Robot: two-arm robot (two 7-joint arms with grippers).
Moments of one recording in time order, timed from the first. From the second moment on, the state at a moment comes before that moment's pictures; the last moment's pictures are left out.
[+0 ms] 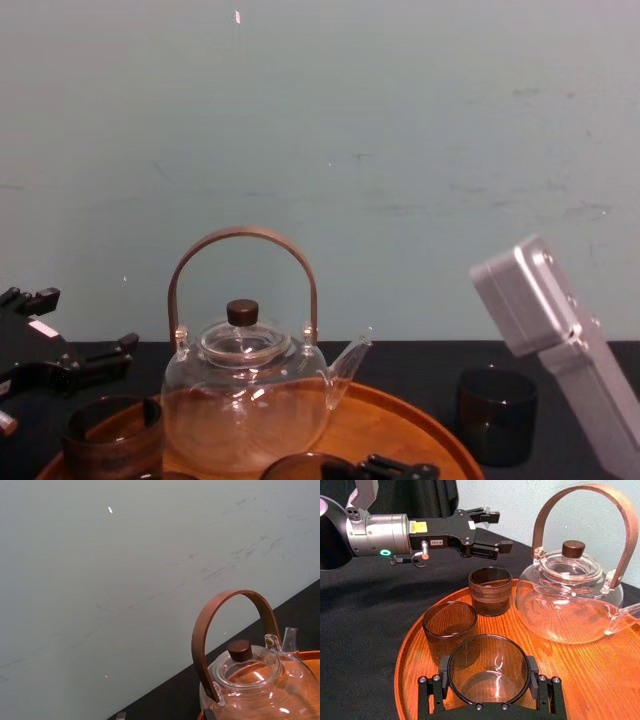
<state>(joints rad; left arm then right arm) -0.20 0.60 0.45 -1.41 -0.25 -0.12 0.03 0.20 0.35 -0.58 -1.44 0.31 0.07 0.52</state>
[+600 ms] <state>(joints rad) -0.20 0.60 0.45 -1.41 -0.25 -0.12 0.03 0.20 0.34 -0.59 -1.42 0.35 0.12 0.53</state>
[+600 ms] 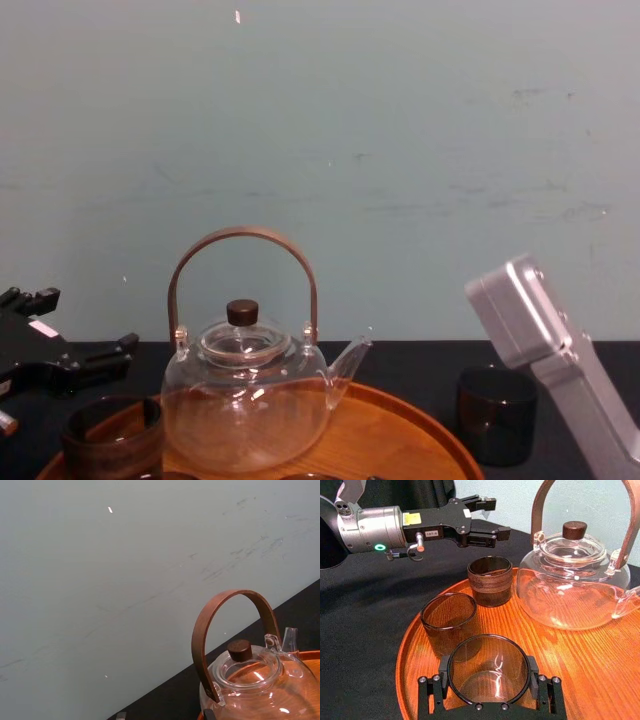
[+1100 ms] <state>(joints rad) -0.20 0.60 0.45 -1.41 -0.25 -0.12 0.03 0.20 0.34 -0.58 -1.42 0.35 0.11 0.52</state>
